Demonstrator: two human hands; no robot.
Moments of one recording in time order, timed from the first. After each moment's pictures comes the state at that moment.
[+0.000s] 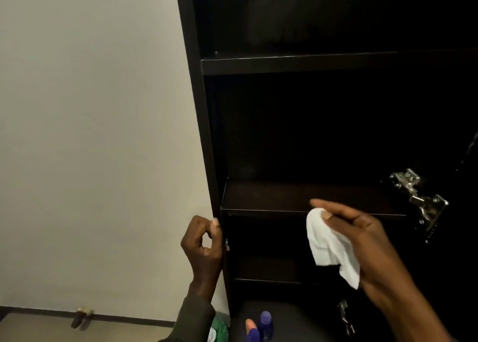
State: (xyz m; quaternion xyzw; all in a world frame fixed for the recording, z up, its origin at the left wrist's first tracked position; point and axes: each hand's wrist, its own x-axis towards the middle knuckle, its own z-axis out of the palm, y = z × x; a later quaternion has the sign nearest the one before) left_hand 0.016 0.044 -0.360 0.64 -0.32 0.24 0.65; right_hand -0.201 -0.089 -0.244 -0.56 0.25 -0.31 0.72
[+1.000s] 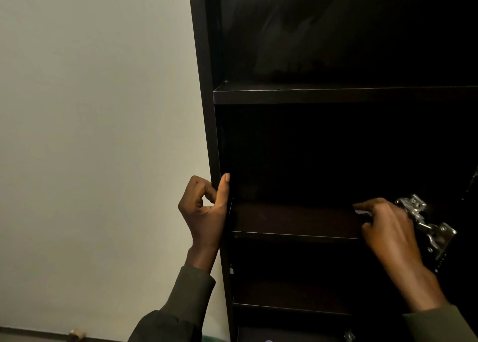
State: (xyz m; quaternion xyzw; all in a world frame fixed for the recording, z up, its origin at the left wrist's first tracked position) left_hand 0.042 0.017 -0.246 0.59 -0.33 0.33 0.66; right_hand -0.188 -0.166 -0.236 -0.84 0.44 -0.29 0.13
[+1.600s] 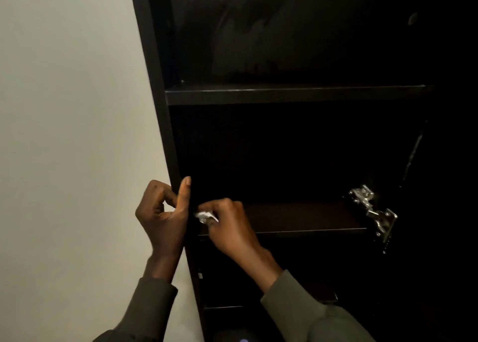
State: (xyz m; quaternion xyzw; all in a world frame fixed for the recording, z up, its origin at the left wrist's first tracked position) left_hand 0.043 0.019 -0.247 0.57 -0.36 0.34 0.65; right_hand -0.056 -0.060 -0.241 -0.88 0.18 -0.28 0.34
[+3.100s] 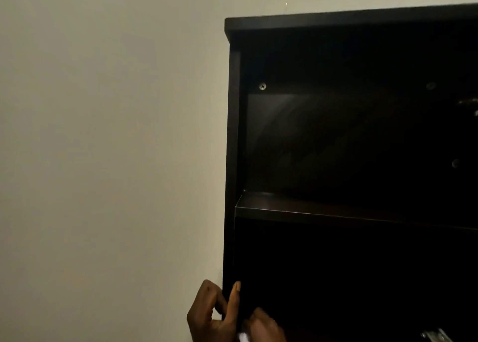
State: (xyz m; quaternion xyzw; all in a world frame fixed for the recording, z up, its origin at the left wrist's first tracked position) left_hand 0.042 0.011 -0.238 0.57 -0.33 0.35 0.67; right_hand -0.023 -0.077 -0.227 -0.95 0.19 -0.10 0.21
